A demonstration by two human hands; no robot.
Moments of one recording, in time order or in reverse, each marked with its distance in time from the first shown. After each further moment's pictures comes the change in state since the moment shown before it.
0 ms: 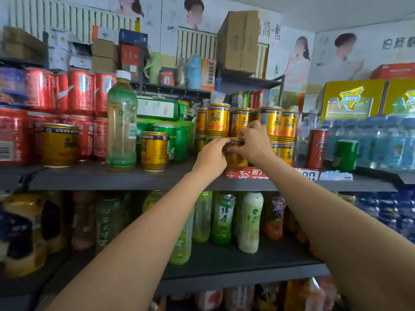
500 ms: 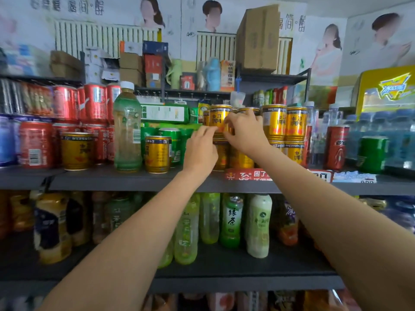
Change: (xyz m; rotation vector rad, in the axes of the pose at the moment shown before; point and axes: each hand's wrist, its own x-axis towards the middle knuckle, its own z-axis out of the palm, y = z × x) left_hand 0.002 0.005 -0.010 0.294 0.313 0.005; right_hand 0.015 -0.008 -0.014 0.003 0.102 -0.304
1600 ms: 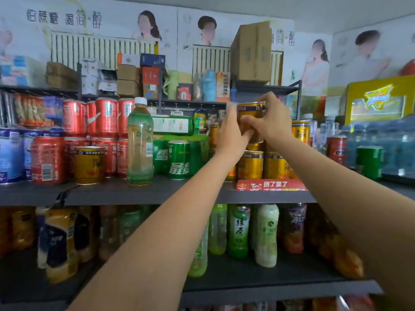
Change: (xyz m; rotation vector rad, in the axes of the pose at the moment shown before) left_hand 0.034 0.052 -0.027 -0.521 -0.030 -0.071; right_hand 0.017 -0.003 -0.043 0.411 0.288 0.347
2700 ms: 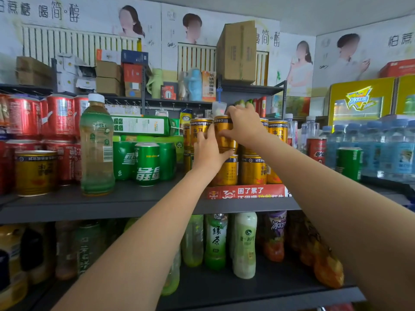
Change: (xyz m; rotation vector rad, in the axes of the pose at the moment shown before) left_hand 0.018 -0.040 0.048 0.335 -0.101 -0.119; right_hand 0.035 0.038 0.013 -0.540 -0.278 -0.291
